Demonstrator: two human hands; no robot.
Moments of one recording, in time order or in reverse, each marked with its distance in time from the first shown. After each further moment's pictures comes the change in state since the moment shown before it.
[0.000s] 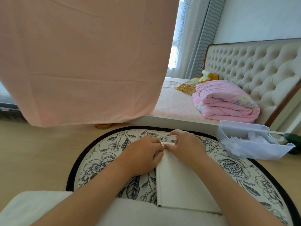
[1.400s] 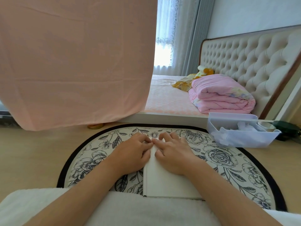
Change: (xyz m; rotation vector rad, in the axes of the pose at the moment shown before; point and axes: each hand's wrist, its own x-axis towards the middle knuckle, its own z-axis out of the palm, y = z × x) left_hand -0.006 0.004 0.011 0.064 0.002 0.008; right_hand -0.035 0.011 0.003 -0.240 -0.211 -0.327
